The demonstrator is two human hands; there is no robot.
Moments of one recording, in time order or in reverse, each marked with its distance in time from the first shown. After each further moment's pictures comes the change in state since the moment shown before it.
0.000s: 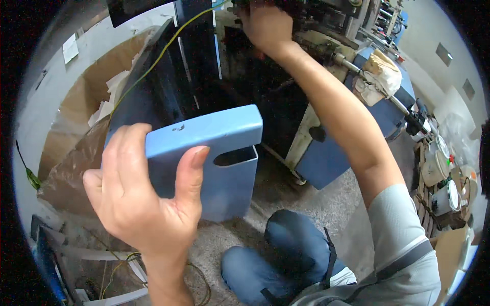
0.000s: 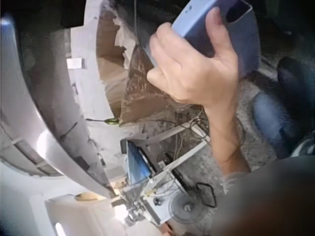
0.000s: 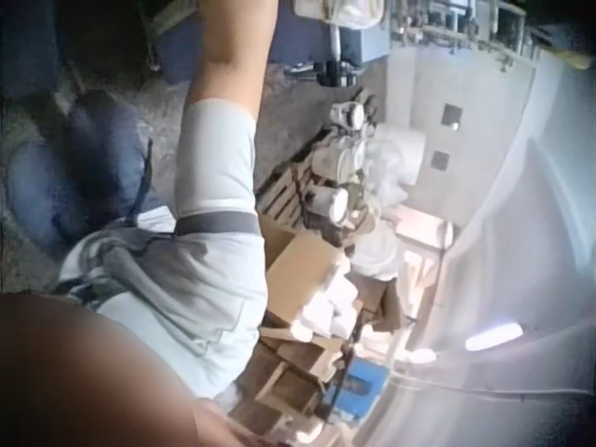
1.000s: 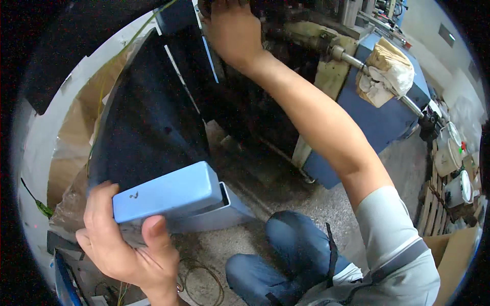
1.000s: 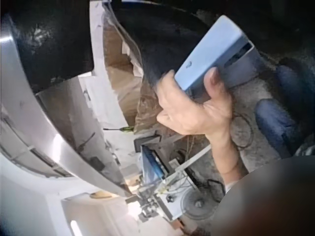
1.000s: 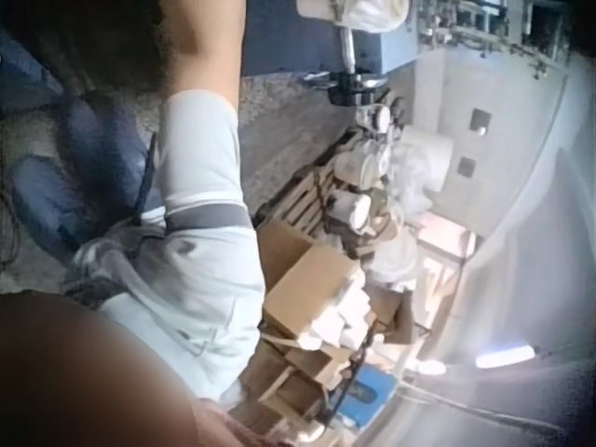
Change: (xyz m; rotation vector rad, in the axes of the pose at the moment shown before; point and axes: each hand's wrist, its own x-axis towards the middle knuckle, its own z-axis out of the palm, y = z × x) left_hand -0.002 0.002 -0.002 0.109 -0.106 -0.053; right_hand -0.005 -0.014 0.021 0.059 0.380 -0.073
